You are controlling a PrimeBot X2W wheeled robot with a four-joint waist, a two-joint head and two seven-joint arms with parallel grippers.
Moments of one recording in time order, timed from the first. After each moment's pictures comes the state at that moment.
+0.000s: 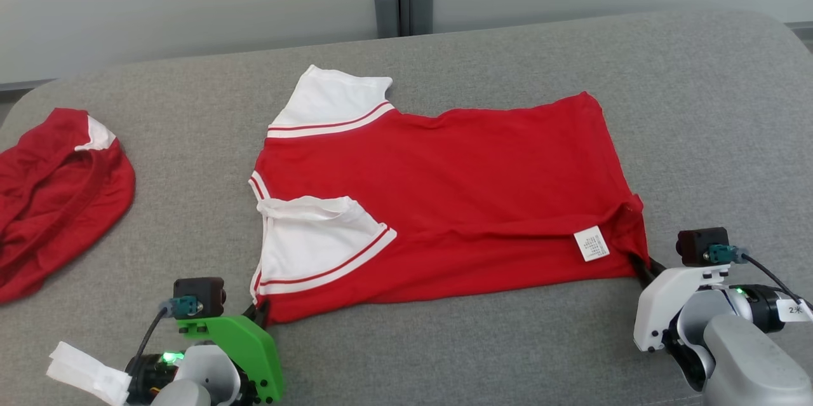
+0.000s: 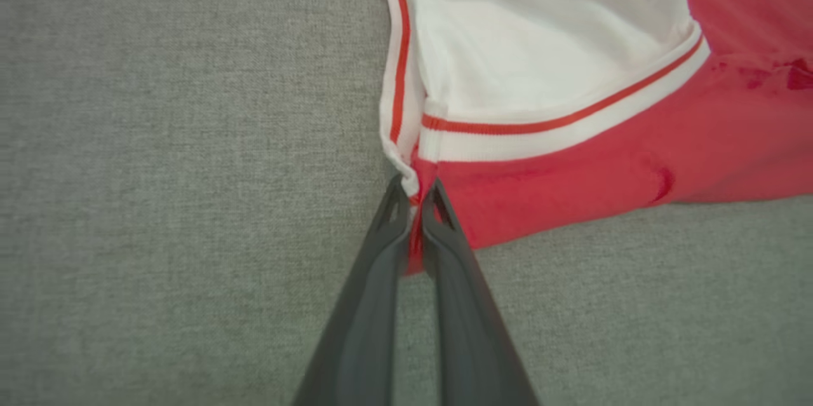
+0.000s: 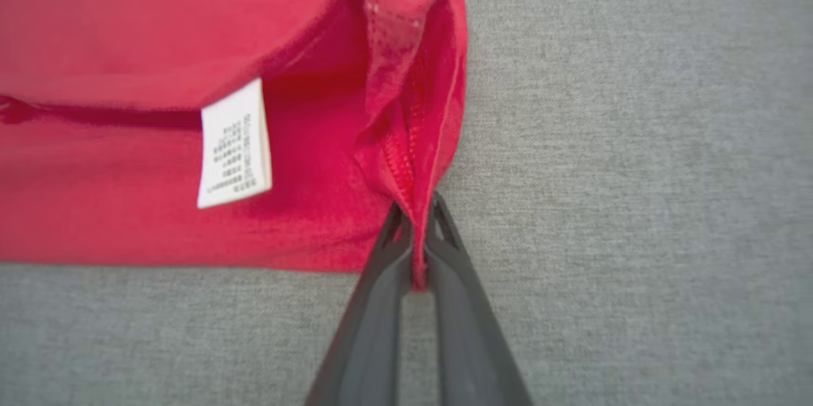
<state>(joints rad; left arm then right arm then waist) -0.19 0.20 -0.33 0.44 -0.52 0.02 0.22 -0.40 -0.28 0.31 0.87 0.44 0.13 -0.07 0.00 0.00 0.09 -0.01</state>
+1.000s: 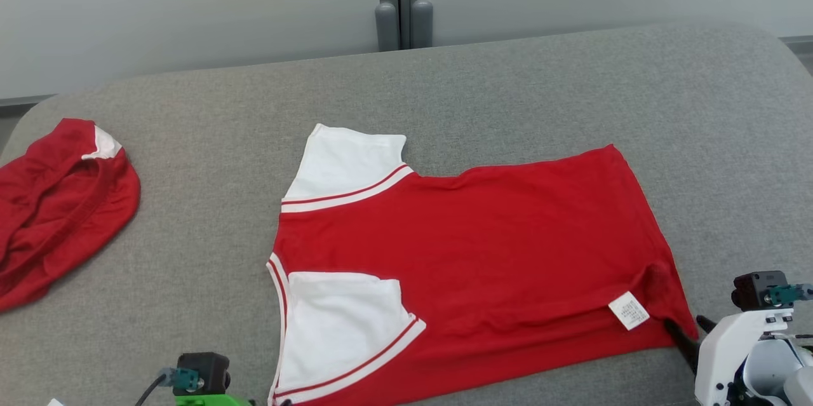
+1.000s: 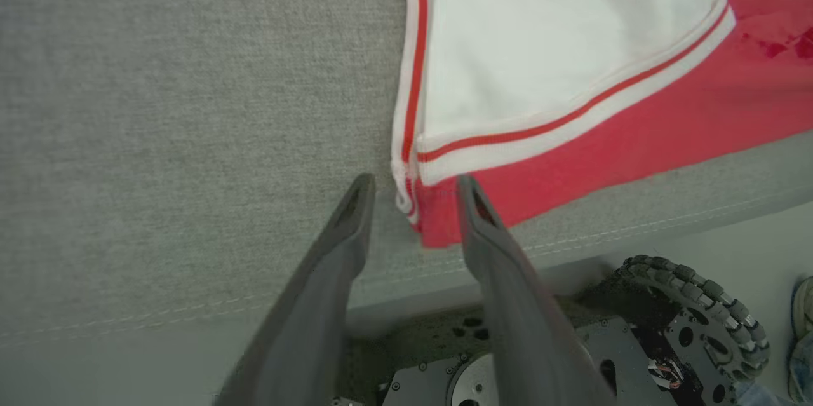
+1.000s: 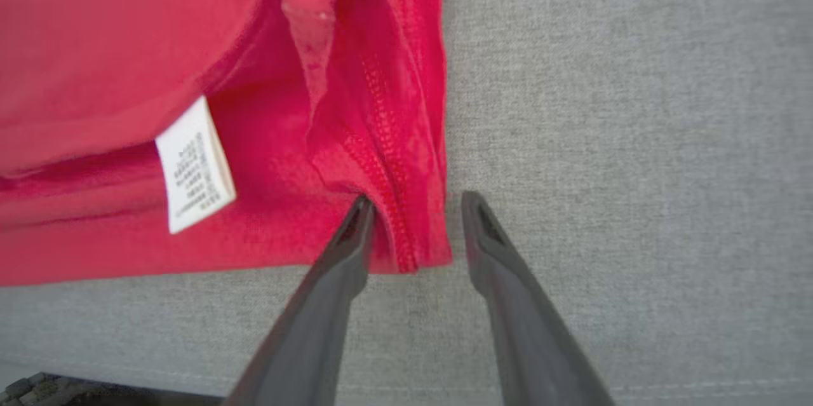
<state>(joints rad) 0.14 0.33 -0.36 0.00 -0.61 0.11 0.55 -0.08 -0.46 0.23 0.43 0.60 0.13 0.29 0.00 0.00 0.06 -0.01</state>
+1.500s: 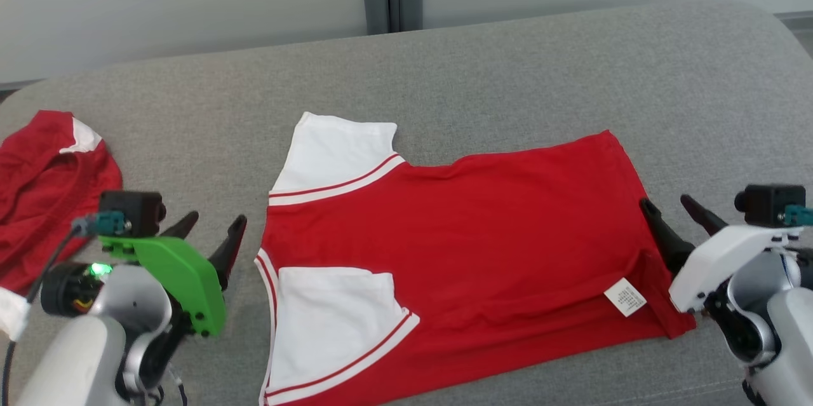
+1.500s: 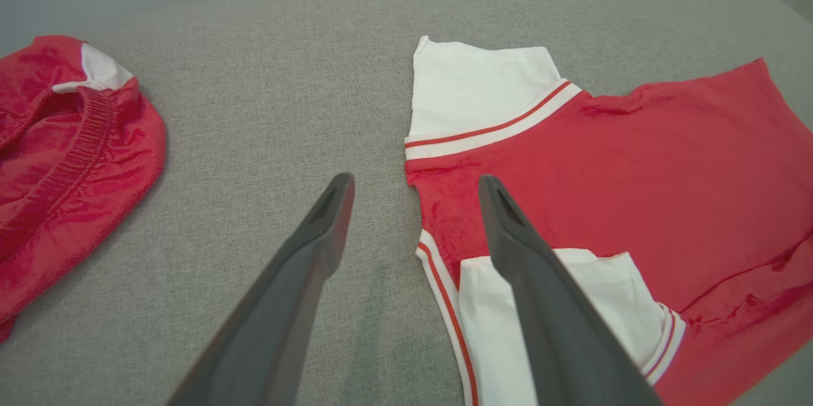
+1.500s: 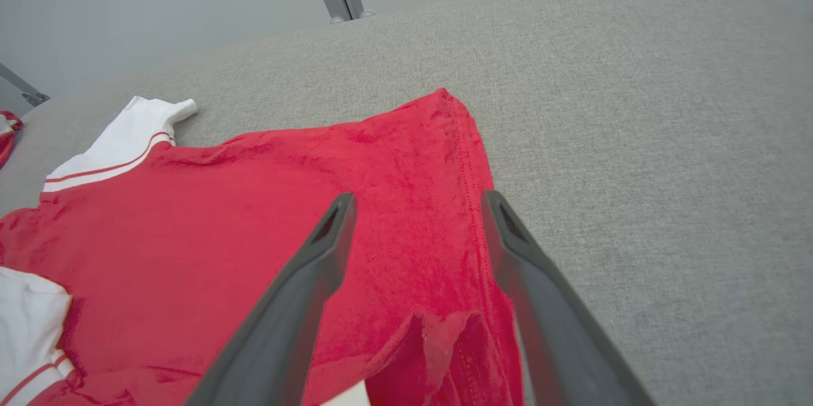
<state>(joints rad) -0.22 0.40 -0.28 0.03 -0.59 0.00 0.46 -0.20 -0.36 0.11 0.27 0.56 0.13 0.18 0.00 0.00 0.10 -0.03</state>
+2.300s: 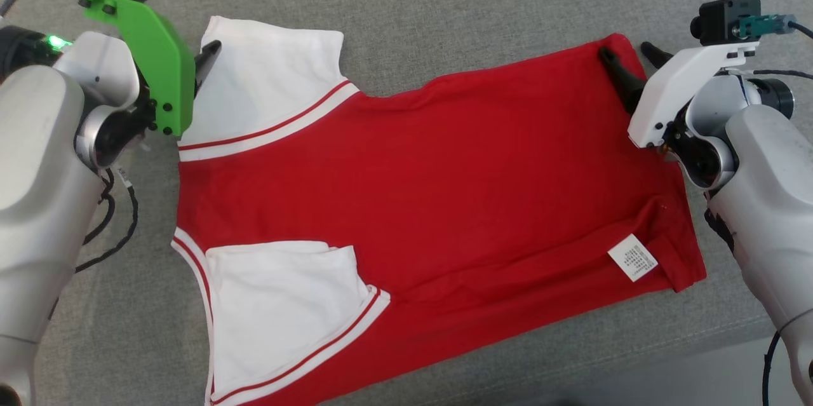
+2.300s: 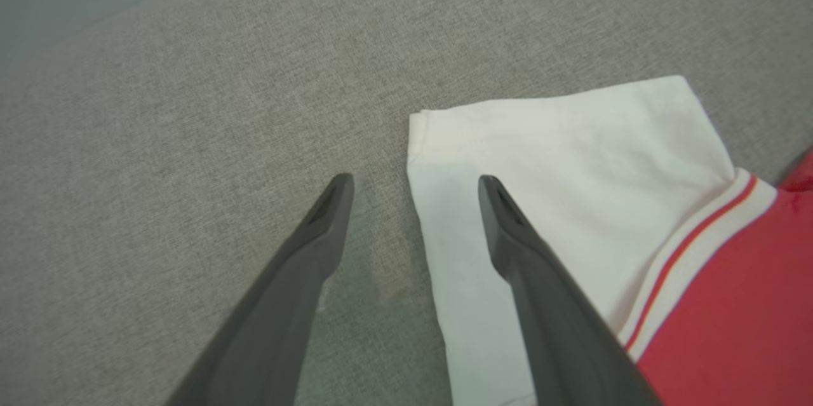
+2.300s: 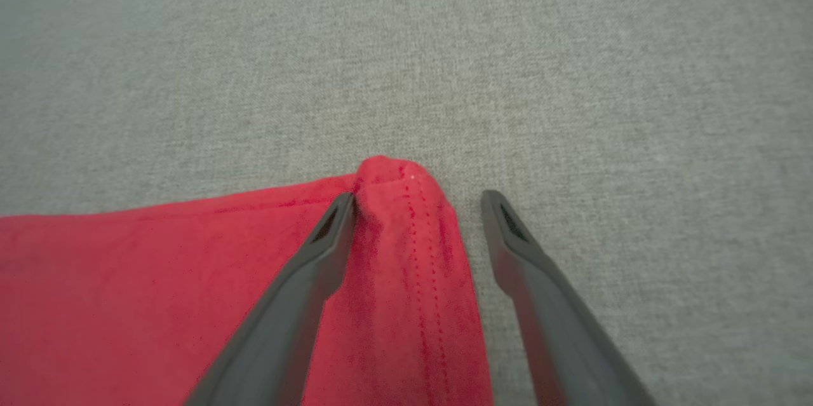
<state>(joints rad) -1.01 0.45 -0.63 0.55 -0.72 -0.13 0.60 -0.86 -0.33 0.38 0.76 0.66 0.13 0.19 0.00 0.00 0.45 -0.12</state>
